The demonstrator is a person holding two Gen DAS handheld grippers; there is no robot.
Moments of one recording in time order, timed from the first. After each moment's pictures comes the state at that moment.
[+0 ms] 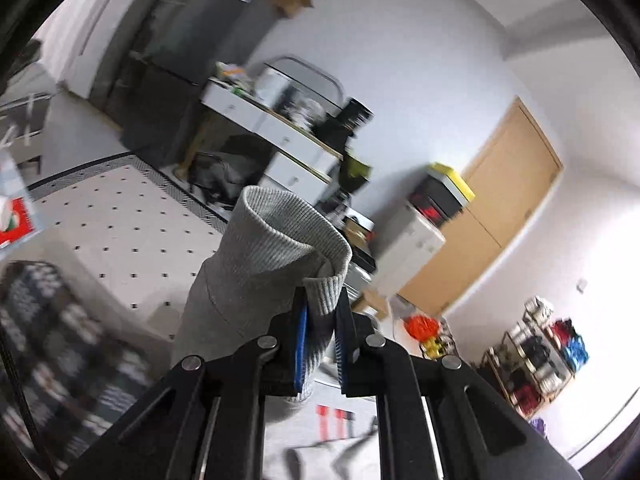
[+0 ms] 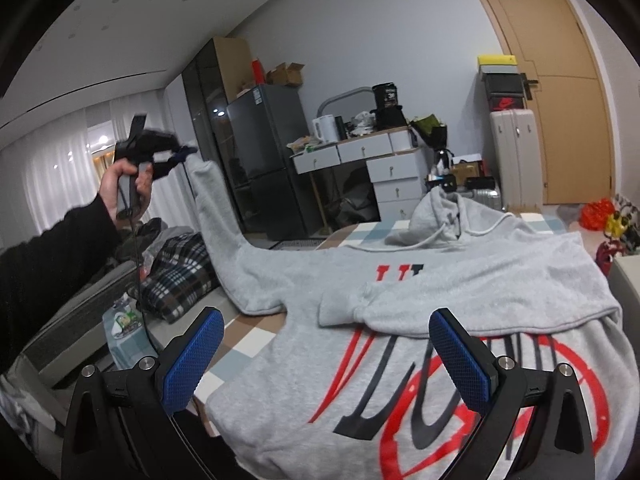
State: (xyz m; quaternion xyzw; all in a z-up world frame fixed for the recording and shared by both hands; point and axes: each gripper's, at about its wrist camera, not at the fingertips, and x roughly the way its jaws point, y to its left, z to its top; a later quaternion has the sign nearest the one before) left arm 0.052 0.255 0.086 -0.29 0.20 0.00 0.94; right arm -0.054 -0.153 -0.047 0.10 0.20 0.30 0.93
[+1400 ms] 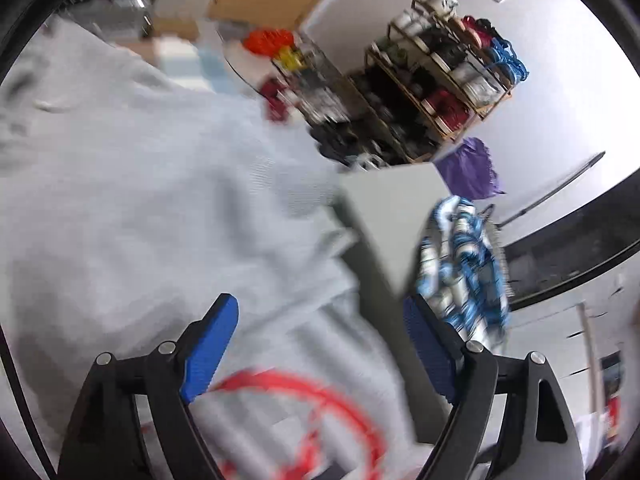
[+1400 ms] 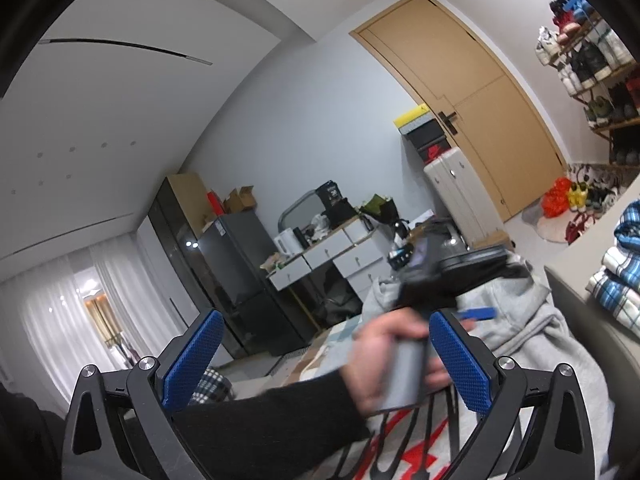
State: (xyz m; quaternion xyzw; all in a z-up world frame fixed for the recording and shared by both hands) left arm 0.125 -0.100 -0.085 -0.10 0.53 -0.34 0.77; right arm -0.076 -0.298 -0.027 0.31 0.07 0.23 0.92
